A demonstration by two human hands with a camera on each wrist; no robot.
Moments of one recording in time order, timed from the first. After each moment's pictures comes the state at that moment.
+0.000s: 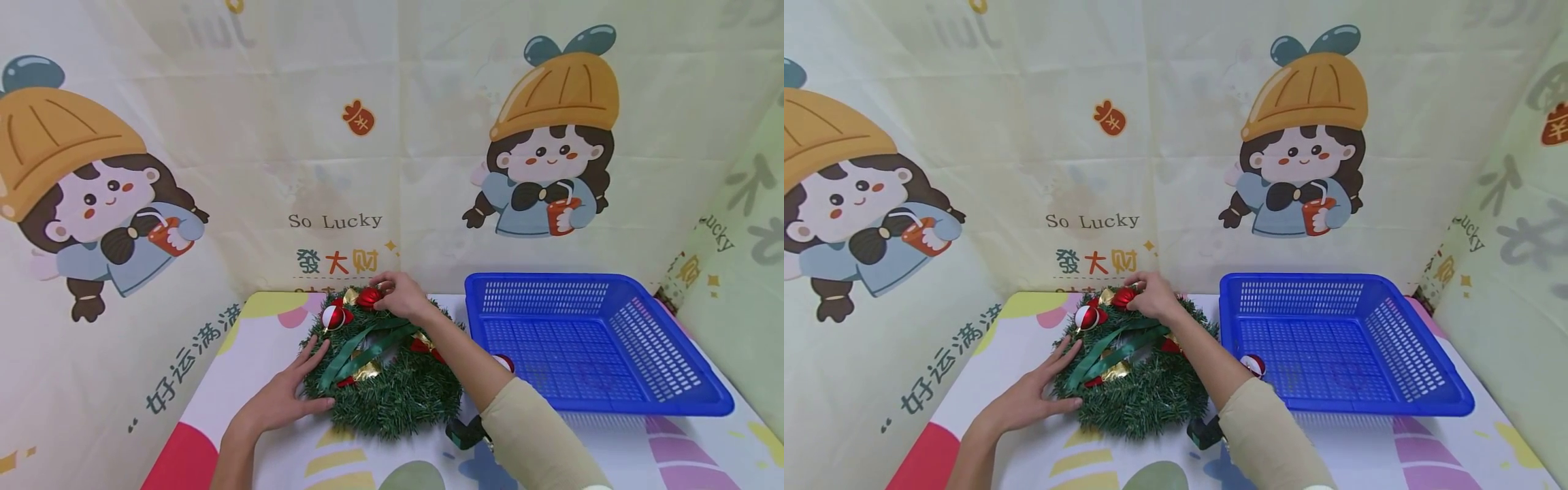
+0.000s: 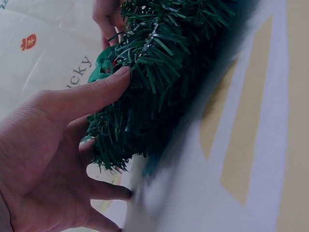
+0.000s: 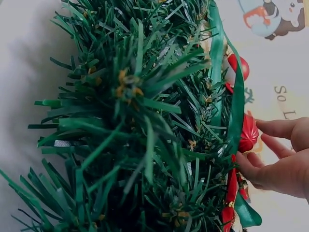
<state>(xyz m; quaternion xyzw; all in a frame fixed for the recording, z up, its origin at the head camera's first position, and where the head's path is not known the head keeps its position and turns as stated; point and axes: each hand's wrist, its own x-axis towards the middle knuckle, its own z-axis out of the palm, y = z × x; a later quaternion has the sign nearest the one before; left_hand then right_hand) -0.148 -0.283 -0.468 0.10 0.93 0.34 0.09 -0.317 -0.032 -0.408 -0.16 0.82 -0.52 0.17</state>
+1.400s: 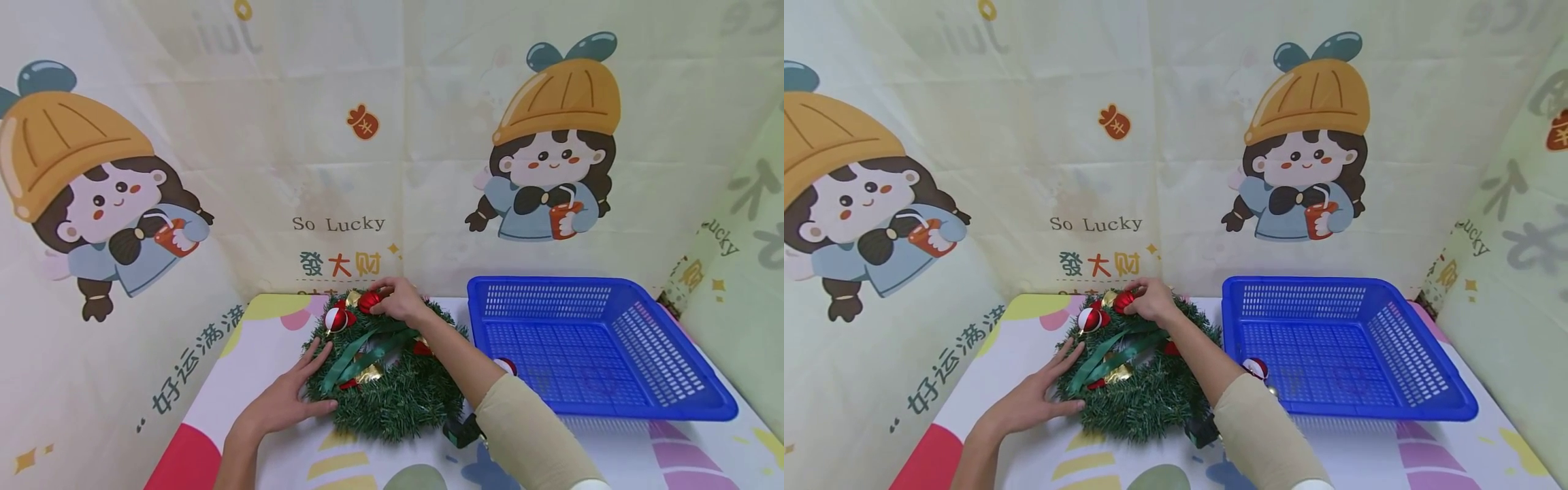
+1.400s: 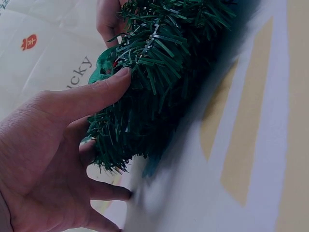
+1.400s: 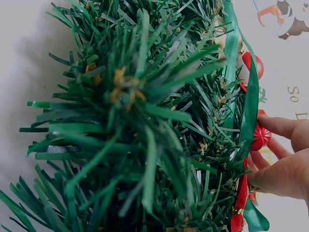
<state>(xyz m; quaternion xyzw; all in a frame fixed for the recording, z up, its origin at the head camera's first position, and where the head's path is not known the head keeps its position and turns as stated) -0.147 -0.283 -0.473 0.09 0.93 0.35 0.09 -0.321 -0.041 -0.422 -0.15 0.81 -0.54 0.16</state>
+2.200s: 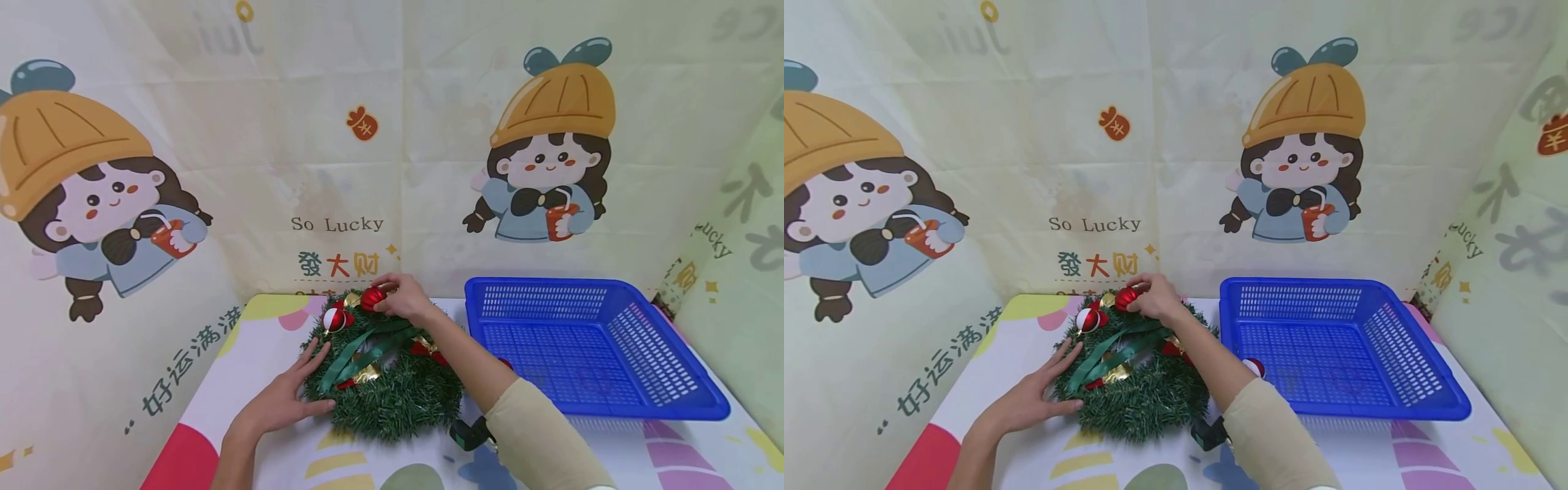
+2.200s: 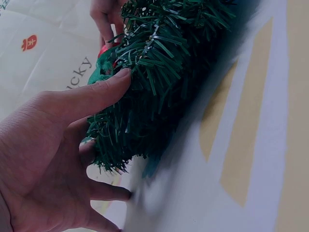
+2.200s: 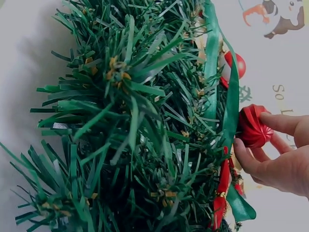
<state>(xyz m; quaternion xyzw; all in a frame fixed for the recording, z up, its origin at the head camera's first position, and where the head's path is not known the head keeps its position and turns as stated) -0.147 -0.283 -0.472 0.10 0.93 0.34 0.09 -0.316 -0.028 -0.409 -0.16 0.78 -0.58 0.17</state>
